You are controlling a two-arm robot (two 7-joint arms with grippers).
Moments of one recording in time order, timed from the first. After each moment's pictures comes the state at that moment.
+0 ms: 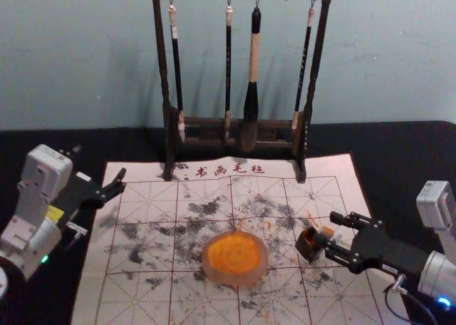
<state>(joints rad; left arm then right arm) -0.20 0.60 0.45 -1.41 -0.25 -0.12 0.03 0.14 0.58 -0.37 -1.35 0.42 -0.14 0.64</state>
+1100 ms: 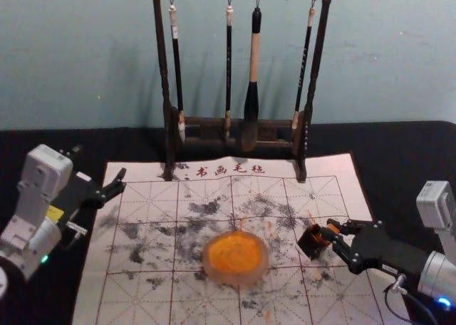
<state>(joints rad) -0.20 0.60 0.45 -1.41 -0.25 -0.12 0.03 0.14 0.58 -0.37 -1.35 0.42 -0.14 0.64</state>
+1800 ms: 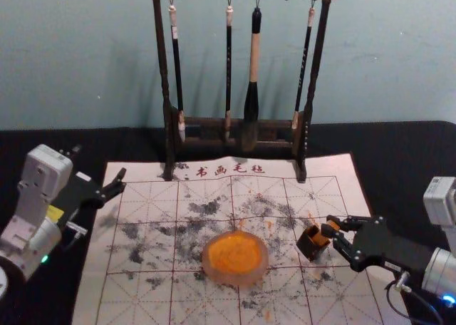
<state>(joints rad) -0.20 0.60 0.45 -1.41 -0.25 -0.12 0.03 0.13 0.60 -0.37 -1.40 0.45 -0.14 0.66</state>
